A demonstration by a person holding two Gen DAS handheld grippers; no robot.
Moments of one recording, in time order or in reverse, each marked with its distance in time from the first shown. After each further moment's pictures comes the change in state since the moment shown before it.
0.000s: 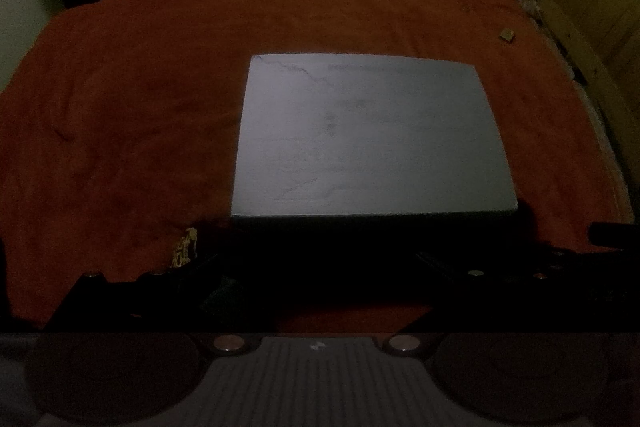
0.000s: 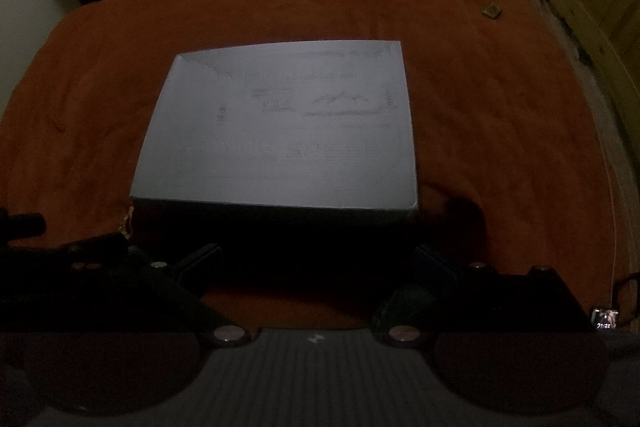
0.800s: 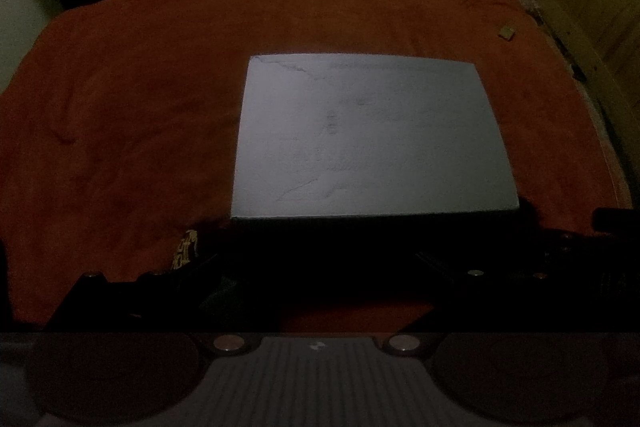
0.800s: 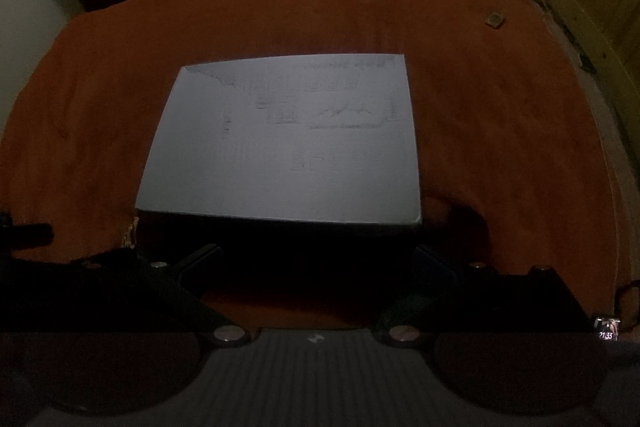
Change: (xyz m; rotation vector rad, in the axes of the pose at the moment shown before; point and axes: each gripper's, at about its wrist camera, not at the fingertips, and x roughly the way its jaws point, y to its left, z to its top) left arm 0.005 0.004 -0.002 0.006 0.001 -0.003; right arm -0.016 -0.013 -0.001 -0.018 -0.031 0.014
